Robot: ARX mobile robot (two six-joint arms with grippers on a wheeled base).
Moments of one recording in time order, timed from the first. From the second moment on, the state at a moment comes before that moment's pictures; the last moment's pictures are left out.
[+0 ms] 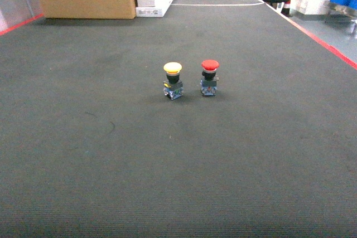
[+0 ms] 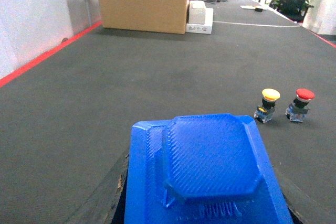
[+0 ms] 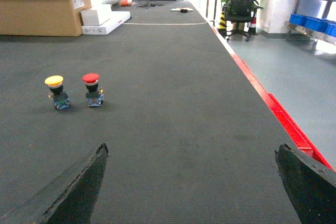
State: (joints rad) left arm -0.51 0.23 0.17 0.01 -0.61 -0.05; right arm 0.00 0.01 0.01 -0.01 0.00 0.00
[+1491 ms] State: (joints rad) left arm -0.51 0.23 0.17 0.01 -0.62 -0.05; right arm 0.00 0.01 0.01 0.00 0.00 0.00
